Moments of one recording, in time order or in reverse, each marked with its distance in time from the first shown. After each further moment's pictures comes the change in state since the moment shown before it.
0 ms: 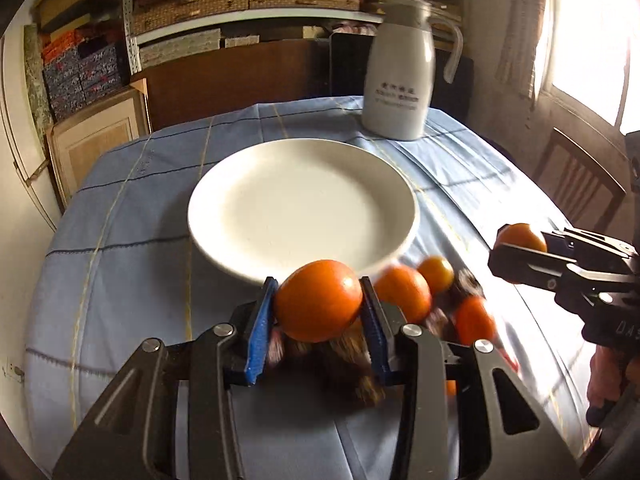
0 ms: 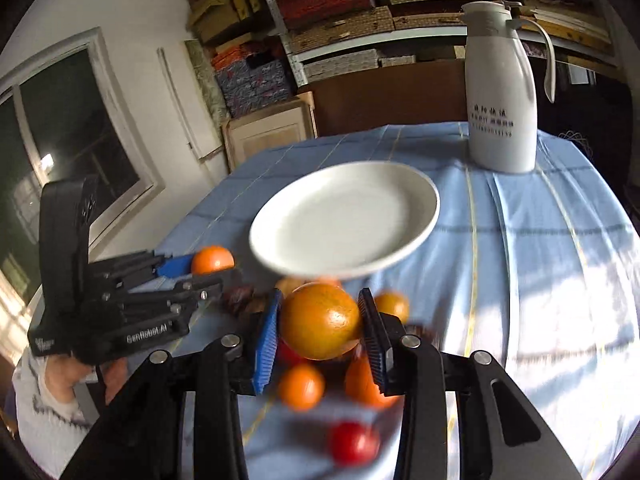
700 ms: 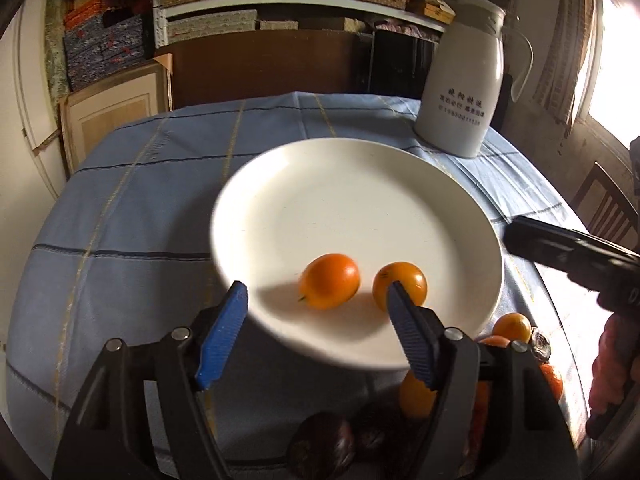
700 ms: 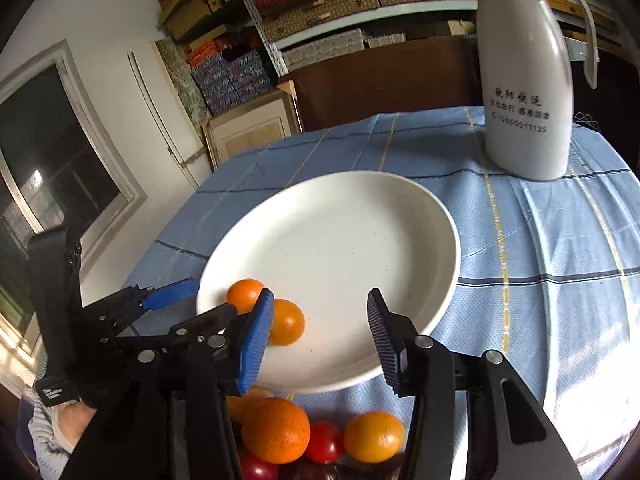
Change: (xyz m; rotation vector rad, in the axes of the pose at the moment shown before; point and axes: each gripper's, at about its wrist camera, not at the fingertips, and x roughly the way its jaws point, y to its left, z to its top) left arm 0.052 0.052 0.014 -0.117 -0.010 0.052; right arm 0.059 -0.033 0.036 0.067 0.004 0.016
